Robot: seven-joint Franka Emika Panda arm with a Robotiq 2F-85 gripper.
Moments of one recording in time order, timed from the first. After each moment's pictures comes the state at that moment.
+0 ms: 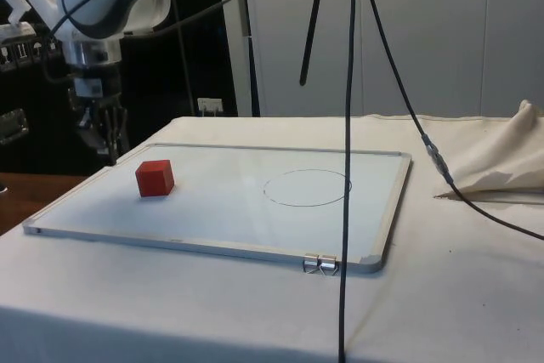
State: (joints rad) arm 0.04 1.04 -0.03 -0.95 0.07 2.06 -0.09
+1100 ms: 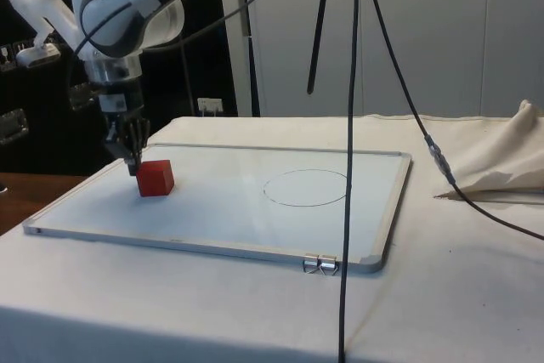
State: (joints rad) arm 0.02 1.05 -0.06 -1.01 0.08 2.06 -0.12
